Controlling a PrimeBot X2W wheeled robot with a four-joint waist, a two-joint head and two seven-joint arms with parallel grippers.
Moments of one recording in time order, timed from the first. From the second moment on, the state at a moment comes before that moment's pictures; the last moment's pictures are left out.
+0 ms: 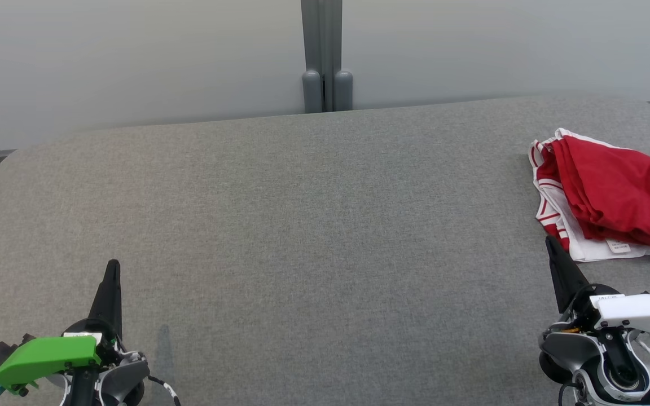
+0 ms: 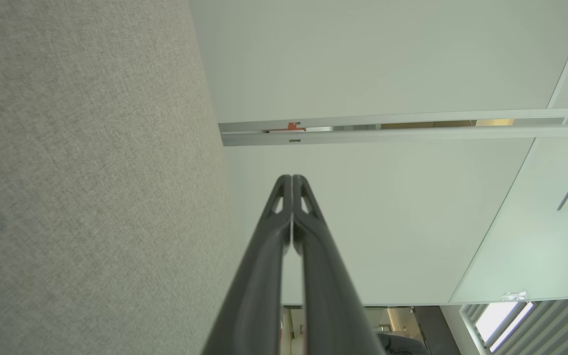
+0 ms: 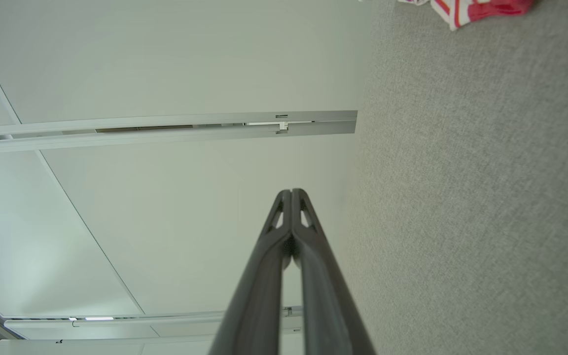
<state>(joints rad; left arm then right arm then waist) -0.10 0.07 0.09 0.24 -1.64 -0.13 0.09 -0.11 -0.07 -0.09 0.24 1.64 0.13 0.09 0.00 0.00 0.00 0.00</state>
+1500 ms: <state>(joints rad) -0.10 0.06 0.10 0.24 -1.63 -0.13 0.10 -0.11 -0.06 -0.10 0.24 1.63 0.13 0.10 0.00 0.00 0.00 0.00</state>
